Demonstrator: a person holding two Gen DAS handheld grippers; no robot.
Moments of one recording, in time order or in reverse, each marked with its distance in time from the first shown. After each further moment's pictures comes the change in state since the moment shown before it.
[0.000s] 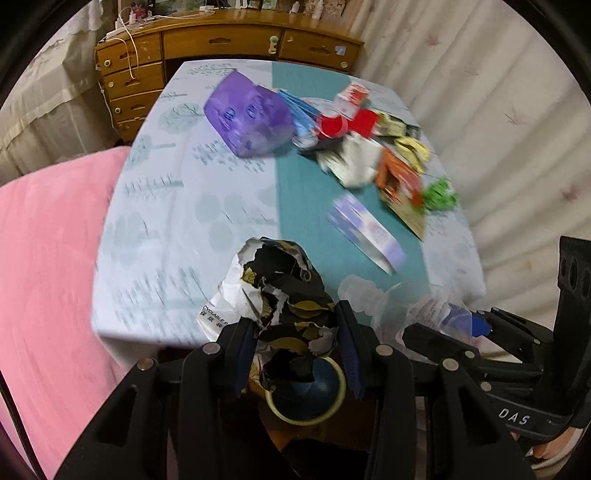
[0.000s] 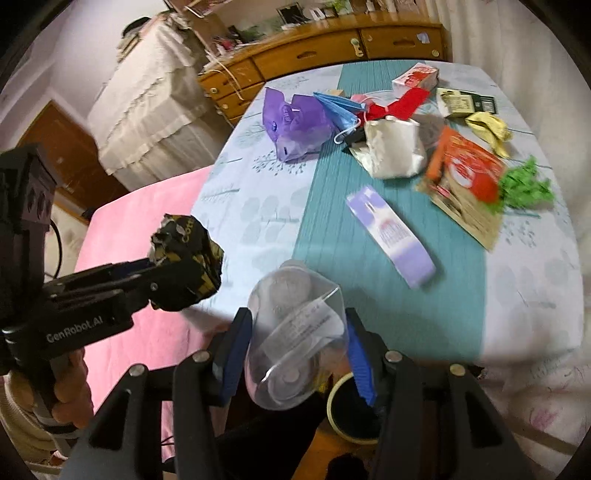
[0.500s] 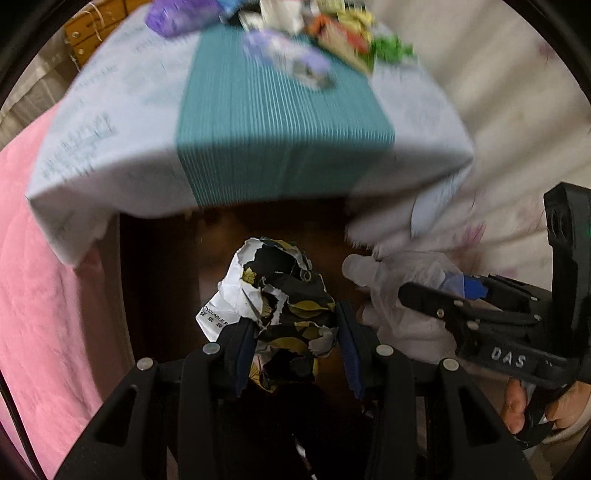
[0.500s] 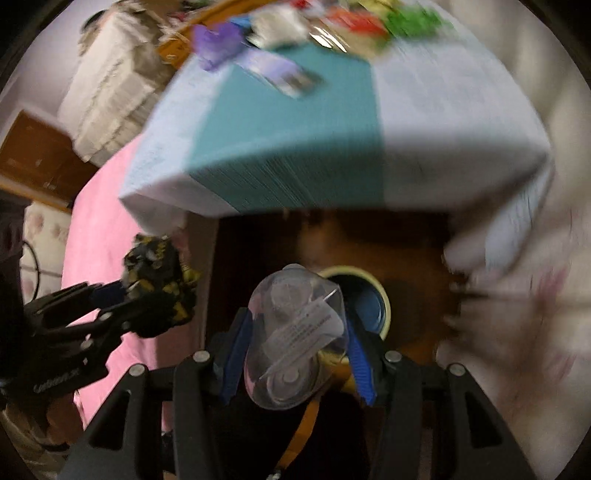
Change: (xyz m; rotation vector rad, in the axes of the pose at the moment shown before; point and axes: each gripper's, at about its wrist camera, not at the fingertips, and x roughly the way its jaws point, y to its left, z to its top) left arm 0.067 -0.072 -0.153 0.085 0.231 0.030; right arm 0.003 -0.096 -0.161 0.160 0.177 -0.039
